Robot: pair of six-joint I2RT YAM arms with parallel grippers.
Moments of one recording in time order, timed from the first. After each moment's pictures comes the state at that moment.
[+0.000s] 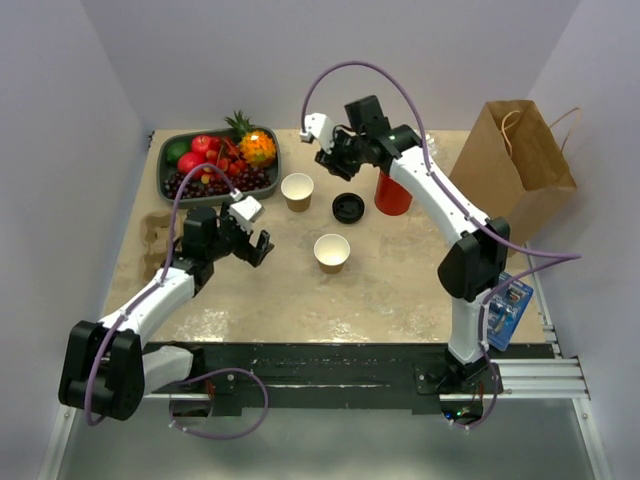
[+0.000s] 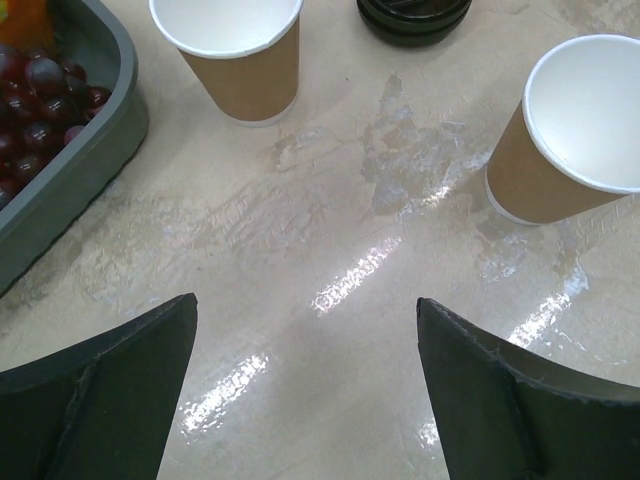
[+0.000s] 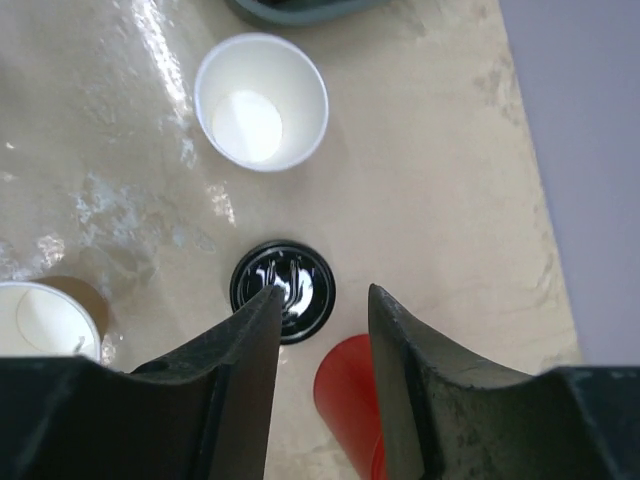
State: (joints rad) left arm -0.23 1.16 0.57 0.11 0.42 0.27; right arm 0.55 1.98 2.06 -0.81 -0.24 -0.72
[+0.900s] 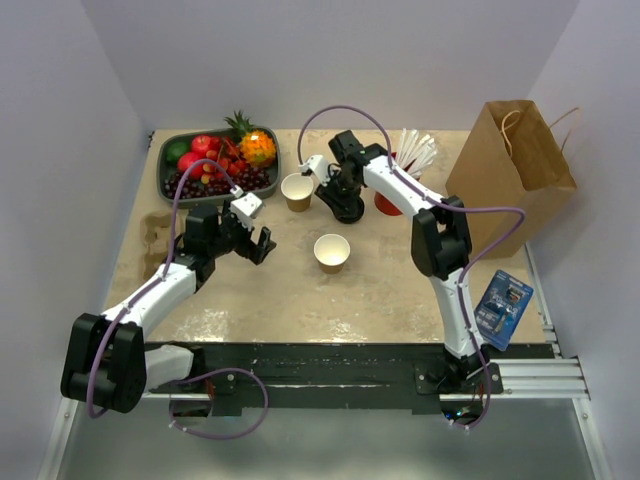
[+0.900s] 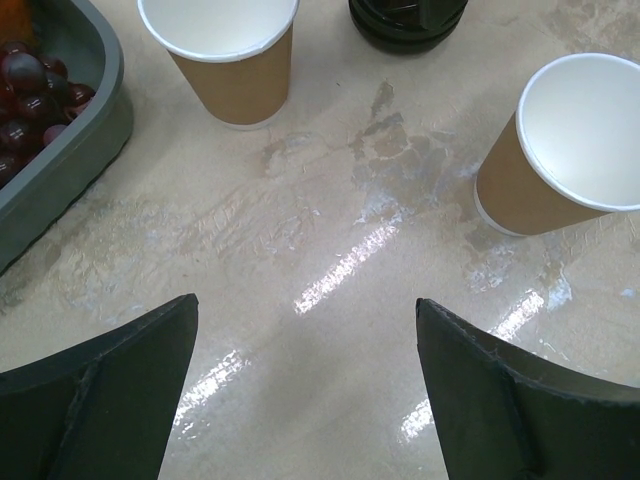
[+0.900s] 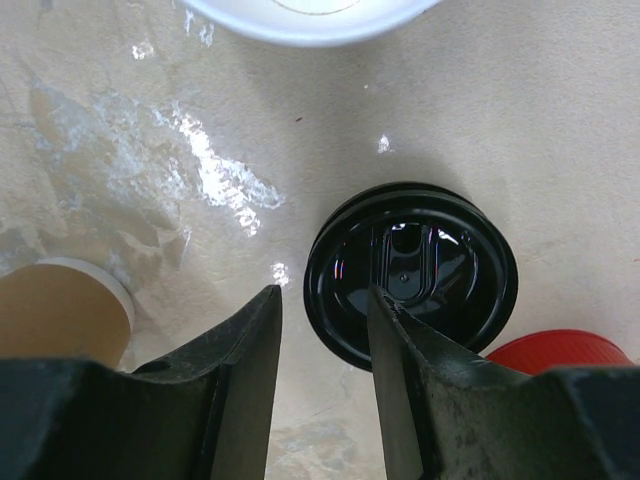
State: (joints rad) left arm -0.23 1.20 0.60 0.12 0.44 0.22; right arm 0.51 2.27 2.04 -0.93 -0.20 -0.55
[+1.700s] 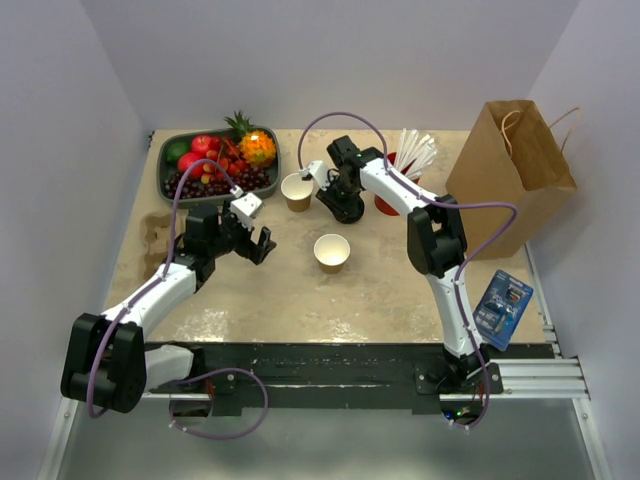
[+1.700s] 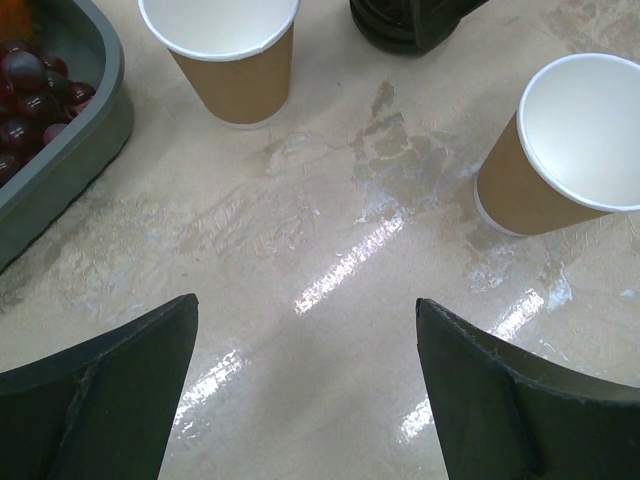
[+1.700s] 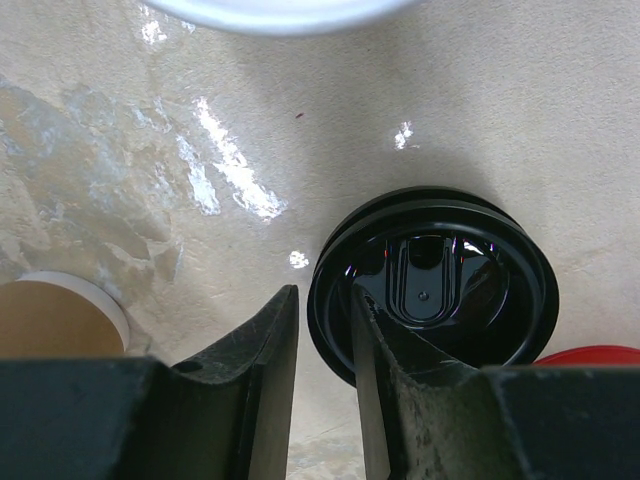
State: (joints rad) left arm -0.23 1.20 0.60 0.12 0.44 0.22; right arm 0.51 2.33 2.06 -0.94 -0.19 -0.52
